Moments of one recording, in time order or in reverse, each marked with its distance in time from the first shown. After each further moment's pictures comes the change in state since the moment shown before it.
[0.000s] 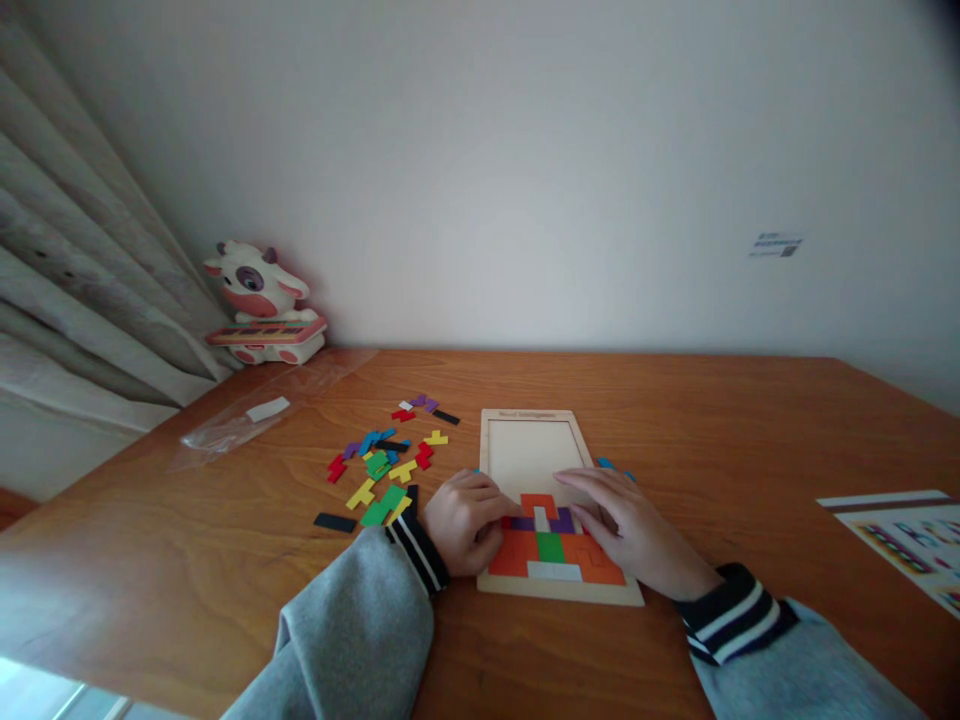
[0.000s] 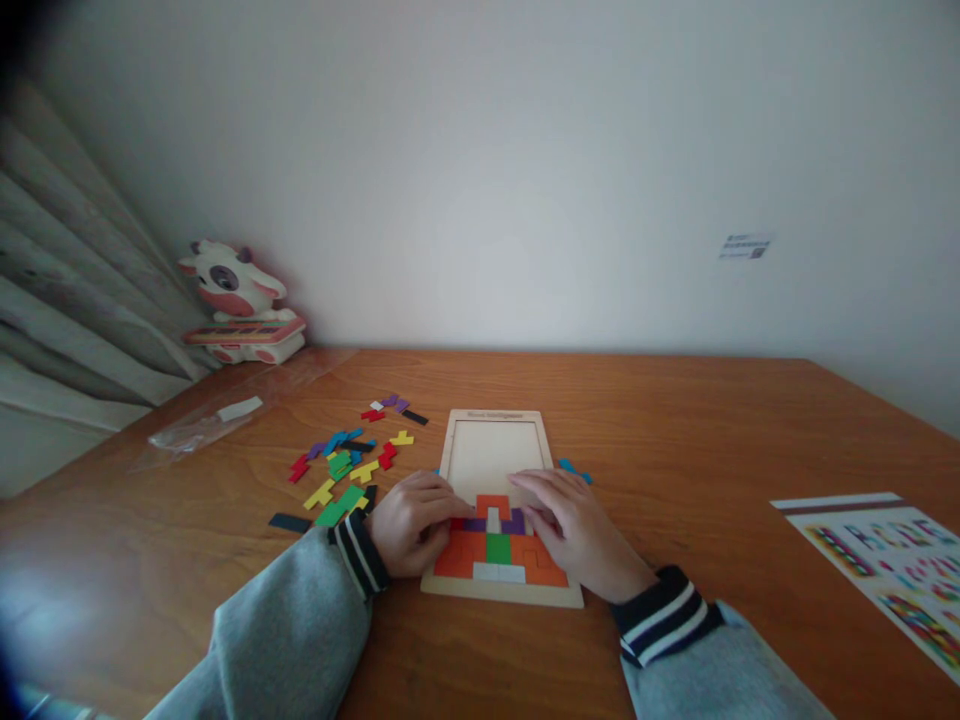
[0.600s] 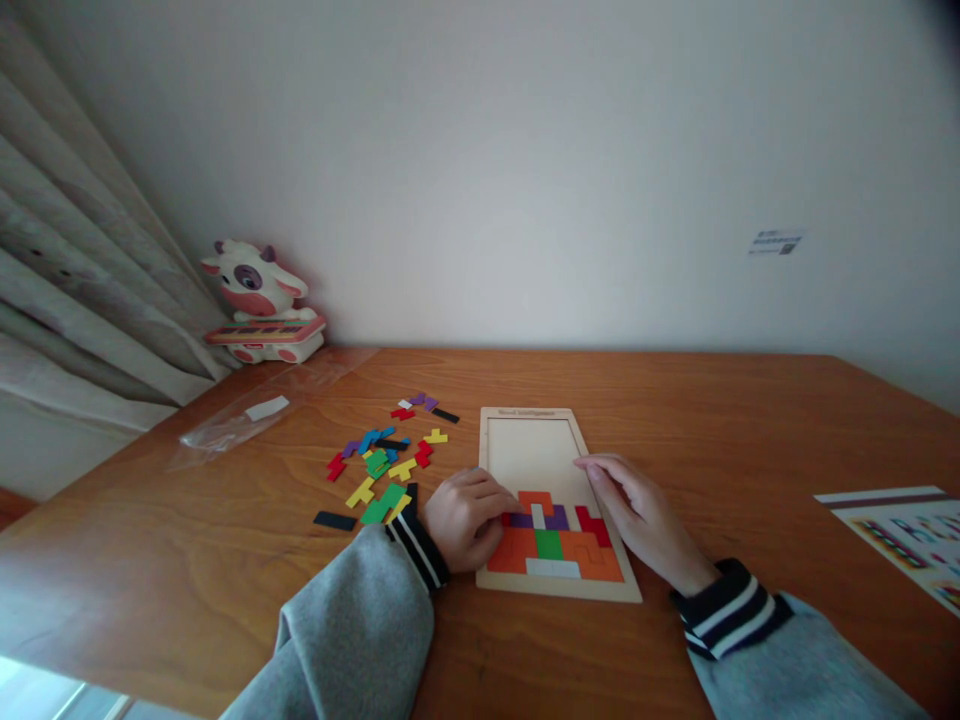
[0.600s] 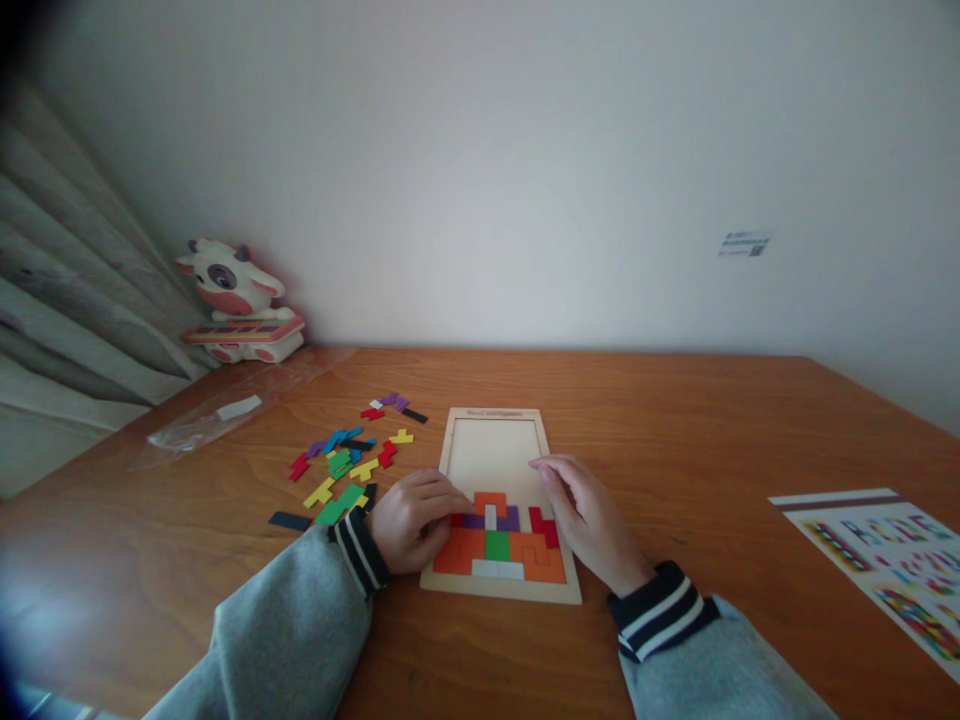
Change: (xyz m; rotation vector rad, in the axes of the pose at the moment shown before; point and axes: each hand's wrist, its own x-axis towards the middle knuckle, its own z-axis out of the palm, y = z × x) left_hand 0.002 0.000 0.001 -0.022 0.027 0.035; right_hand 0.003 0.002 -0.001 0.246 0.214 0.266
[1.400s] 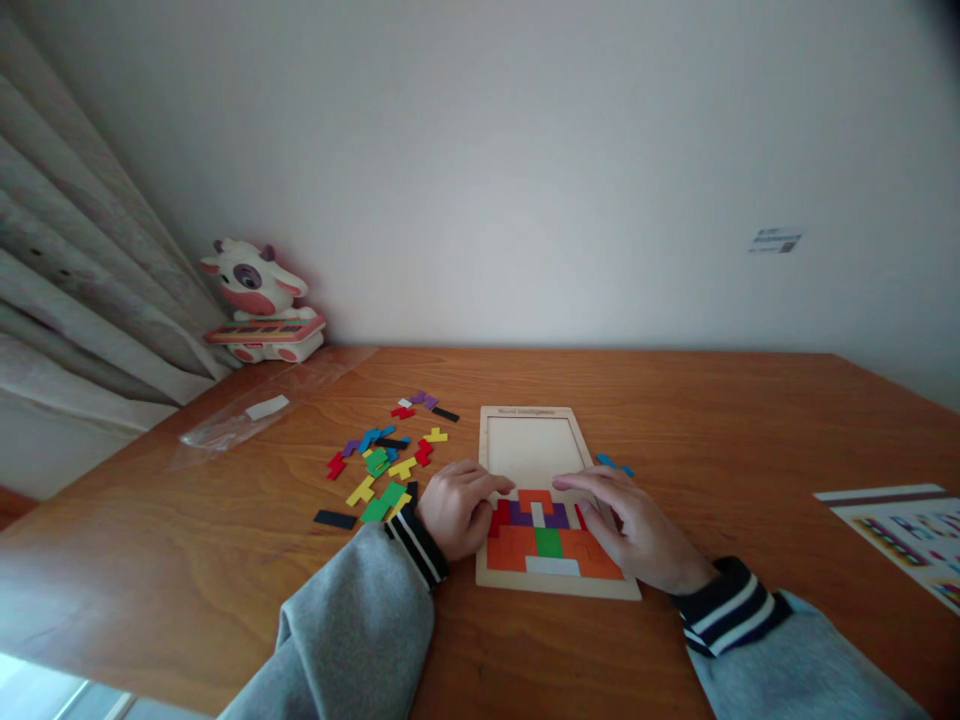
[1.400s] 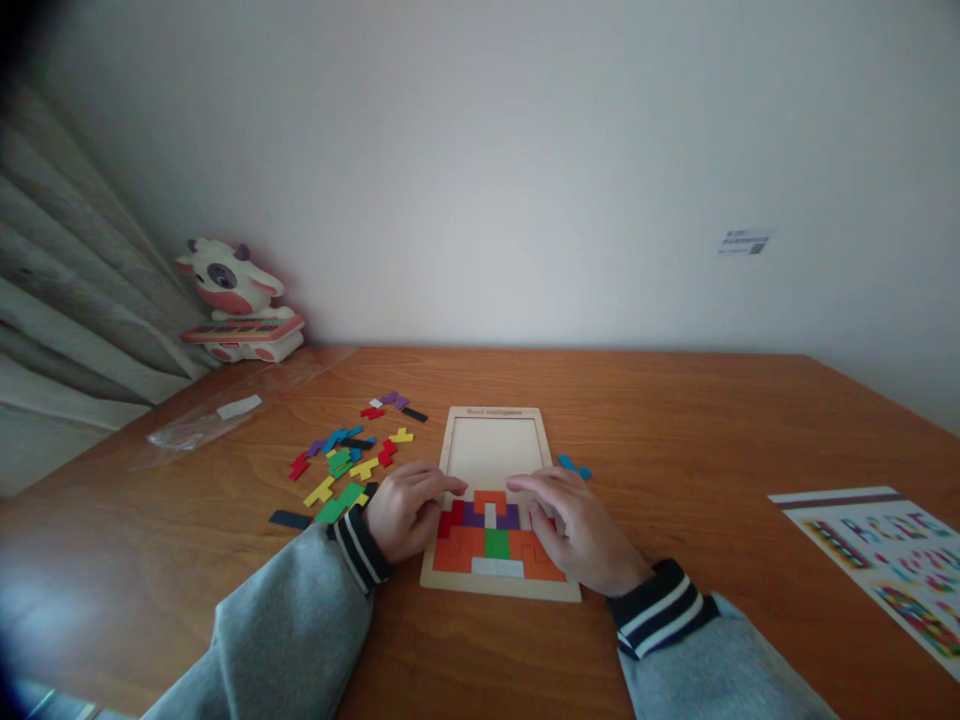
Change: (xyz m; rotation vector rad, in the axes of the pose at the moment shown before) left_hand -0.002 -0.002 -0.002 0.072 0.107 -0.153; right_hand -0.005 -0.011 -0.005 -0.141 -0.222 -0.256
